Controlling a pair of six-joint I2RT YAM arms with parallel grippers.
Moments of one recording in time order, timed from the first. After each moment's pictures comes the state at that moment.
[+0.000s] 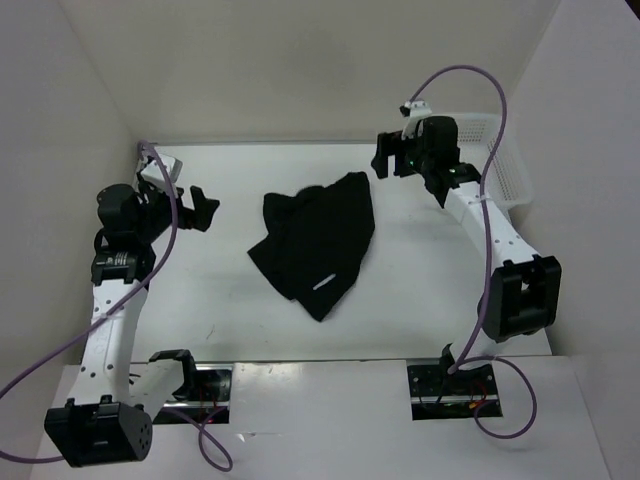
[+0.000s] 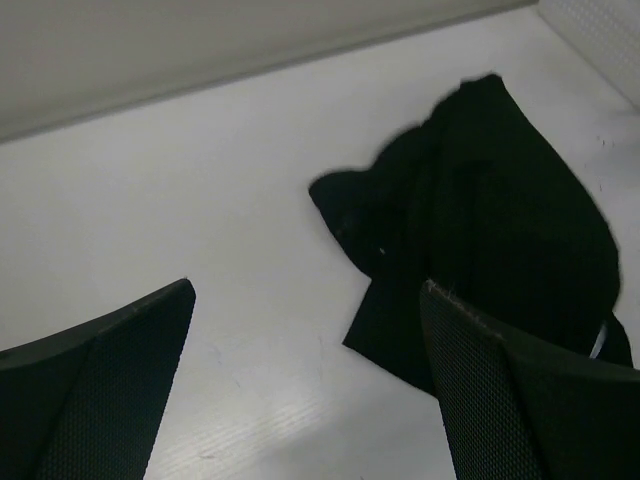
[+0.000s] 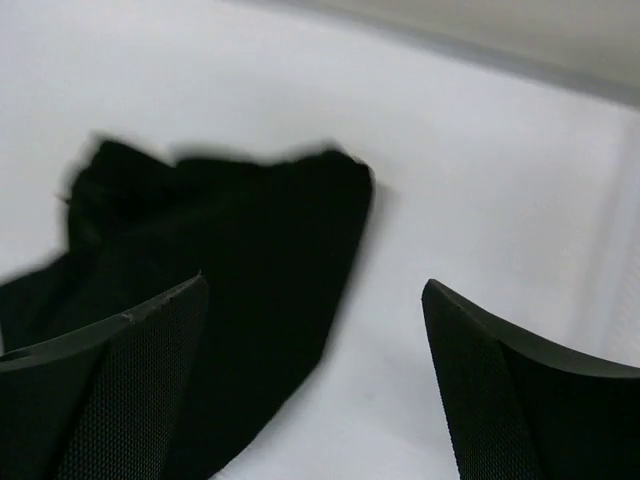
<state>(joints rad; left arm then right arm) 0.13 0.94 0.96 -0.22 0.48 0.07 0.20 1.57 1.47 -0.24 -0.25 0.09</state>
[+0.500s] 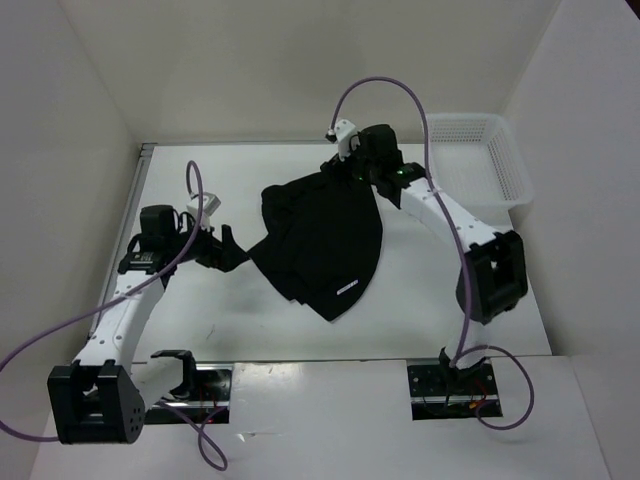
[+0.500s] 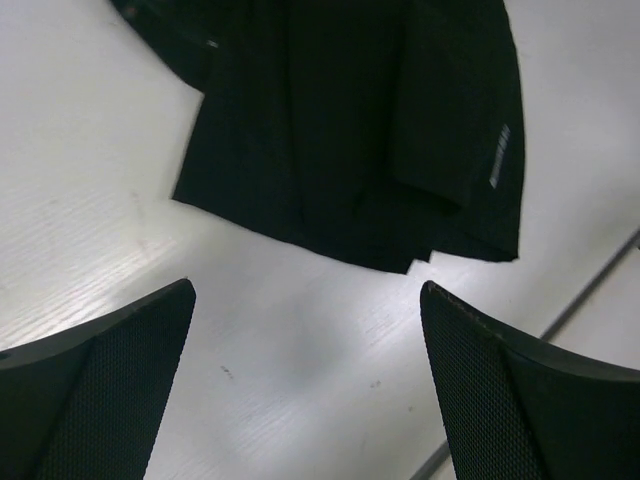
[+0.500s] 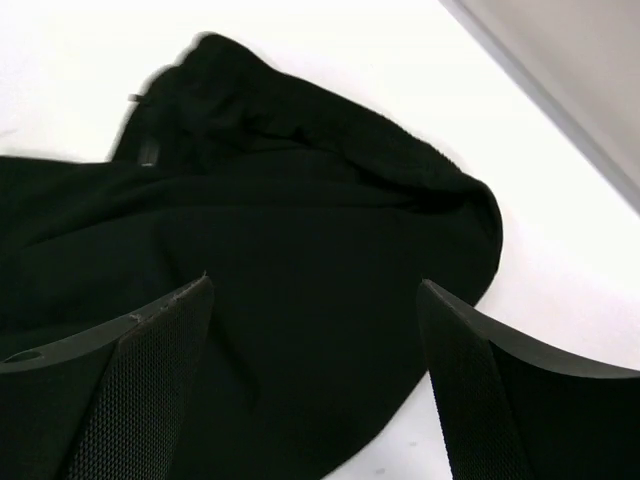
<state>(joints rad) 0.05 1.03 0.75 -0.40 0.69 0.07 0.45 1.70 1.49 -0.29 -0.23 -0.30</state>
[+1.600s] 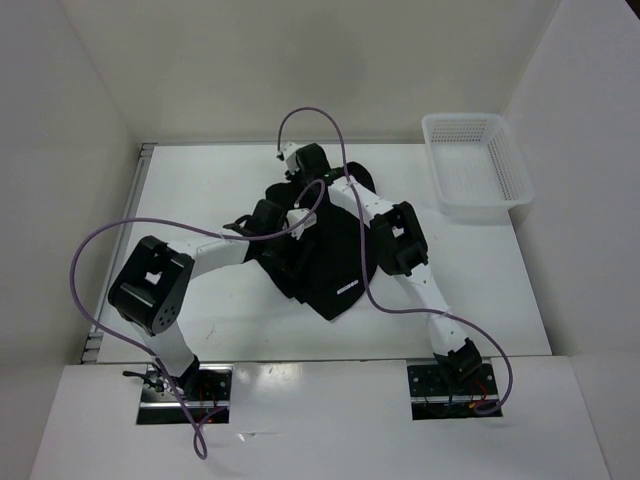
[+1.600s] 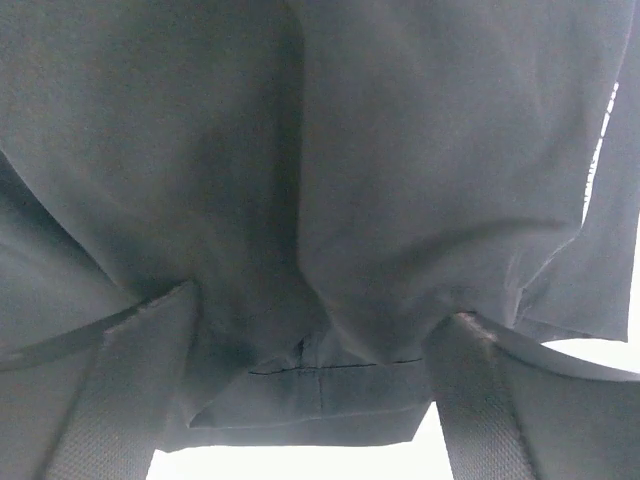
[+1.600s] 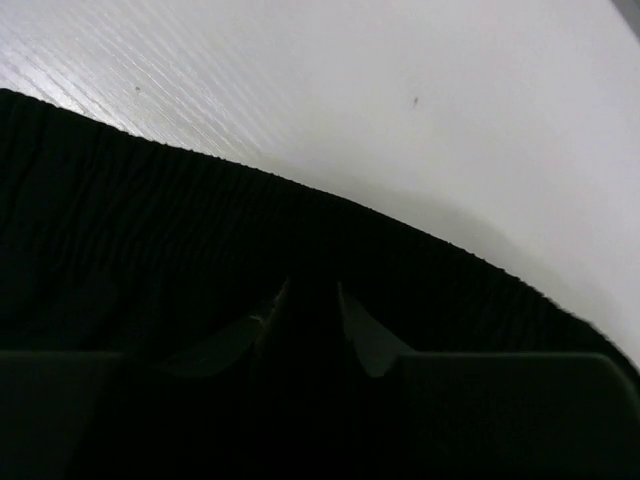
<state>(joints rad) -0.48 1.72 0.97 -0.16 0.38 0.07 0.57 2.61 2.25 -0.32 0.03 -0.31</state>
